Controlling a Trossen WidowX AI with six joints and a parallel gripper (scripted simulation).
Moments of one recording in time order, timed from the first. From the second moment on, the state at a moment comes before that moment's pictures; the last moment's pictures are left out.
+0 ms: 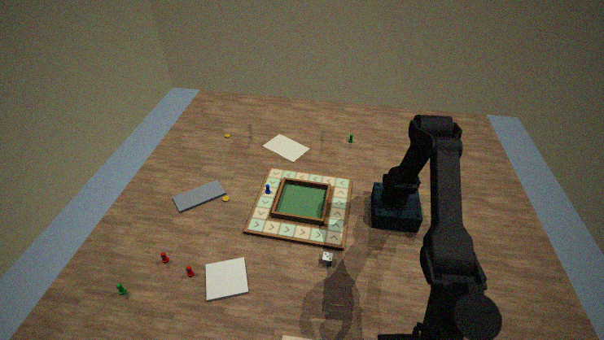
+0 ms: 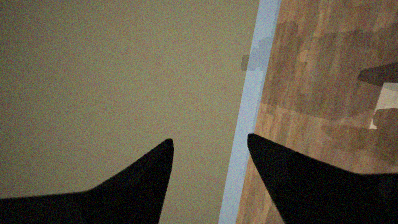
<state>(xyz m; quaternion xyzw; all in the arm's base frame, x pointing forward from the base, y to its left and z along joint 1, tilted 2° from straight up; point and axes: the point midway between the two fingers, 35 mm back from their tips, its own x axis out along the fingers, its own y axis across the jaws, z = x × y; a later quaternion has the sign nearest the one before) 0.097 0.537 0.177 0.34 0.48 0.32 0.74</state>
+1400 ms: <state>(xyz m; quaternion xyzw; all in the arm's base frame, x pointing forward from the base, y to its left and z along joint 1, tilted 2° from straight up) 0.206 0.165 0.032 0.09 0.69 -0.06 0.72</state>
